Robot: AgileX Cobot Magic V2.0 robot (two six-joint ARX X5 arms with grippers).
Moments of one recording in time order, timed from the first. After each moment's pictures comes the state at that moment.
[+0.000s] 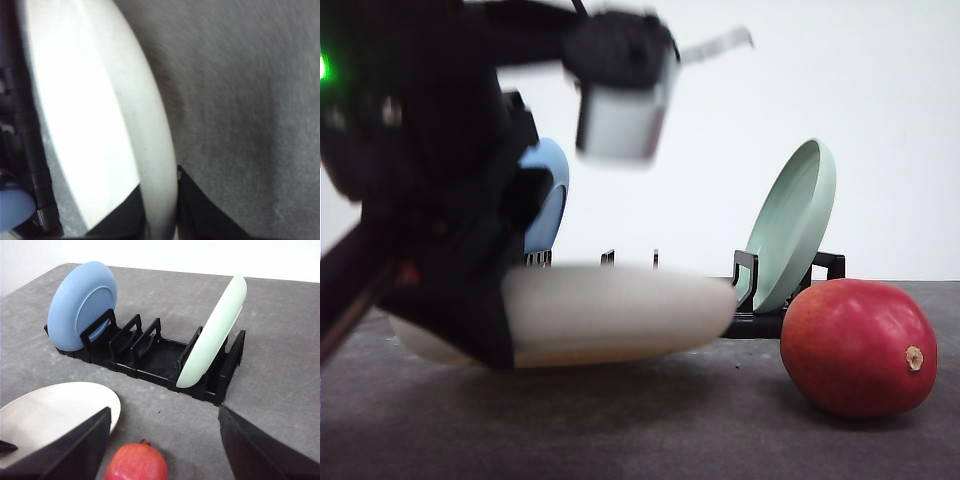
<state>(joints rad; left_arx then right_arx) -1.26 1.43 0.78 -0.55 -0.54 0.56 0.28 0.43 0.66 -0.58 -0.26 0.09</state>
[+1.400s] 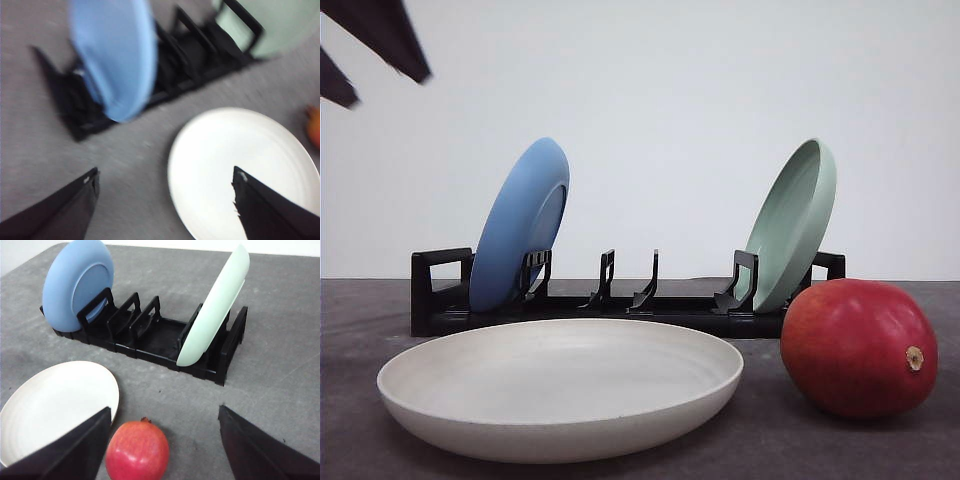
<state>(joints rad) -0.46 0.81 0.85 -0.64 0.04 -0.03 0.28 0.43 0.66 -0.66 -0.26 0.09</state>
